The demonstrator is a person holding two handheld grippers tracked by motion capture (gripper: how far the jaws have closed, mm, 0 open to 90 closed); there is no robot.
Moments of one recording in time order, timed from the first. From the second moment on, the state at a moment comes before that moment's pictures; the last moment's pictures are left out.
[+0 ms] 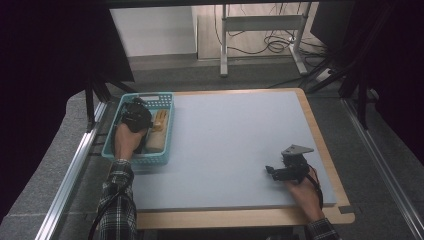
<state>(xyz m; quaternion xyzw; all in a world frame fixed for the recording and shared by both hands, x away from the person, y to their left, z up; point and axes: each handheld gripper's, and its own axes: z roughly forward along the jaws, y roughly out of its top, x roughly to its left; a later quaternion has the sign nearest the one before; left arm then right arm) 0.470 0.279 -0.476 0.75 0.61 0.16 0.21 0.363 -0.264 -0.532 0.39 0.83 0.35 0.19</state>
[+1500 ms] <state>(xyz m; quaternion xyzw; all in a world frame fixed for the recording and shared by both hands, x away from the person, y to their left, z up) 0.428 0.299 -0.456 0.73 0.59 0.18 0.29 0.363 -0.264 -0.532 0.39 0.83 0.35 0.19</state>
